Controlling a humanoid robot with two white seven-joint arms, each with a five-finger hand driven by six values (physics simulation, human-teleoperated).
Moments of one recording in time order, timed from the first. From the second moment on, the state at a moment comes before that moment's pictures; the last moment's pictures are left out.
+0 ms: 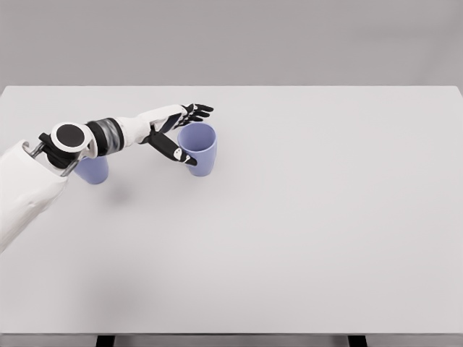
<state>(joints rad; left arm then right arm) -0.76 0.51 -0.79 -1.29 0.36 0.21 -0.48 0.04 0.00 0.15 0.04 -0.09 -0.07 -0.27</state>
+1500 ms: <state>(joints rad) -0.77 0.66 -0.77 -1.50 0.41 0.20 -0.47 0.04 0.00 0.15 0.04 -0.09 -0.07 -0.27</state>
